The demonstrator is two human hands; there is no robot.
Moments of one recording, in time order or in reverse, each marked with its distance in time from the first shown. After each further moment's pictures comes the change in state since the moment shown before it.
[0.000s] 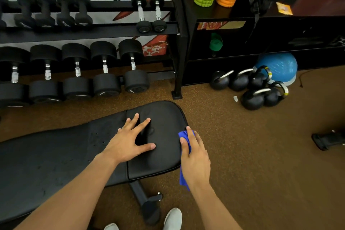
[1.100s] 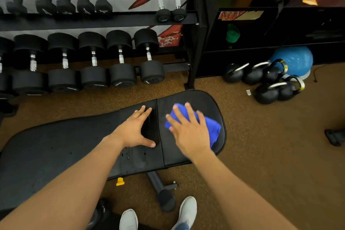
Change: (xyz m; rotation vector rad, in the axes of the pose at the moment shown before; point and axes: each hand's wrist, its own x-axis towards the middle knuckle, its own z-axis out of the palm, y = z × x) left_hand -0.015 -0.090 -0.038 -0.032 -0.126 -0.024; right_hand 0.024 -0.079 0.076 -0.840 -0.154 -0.567
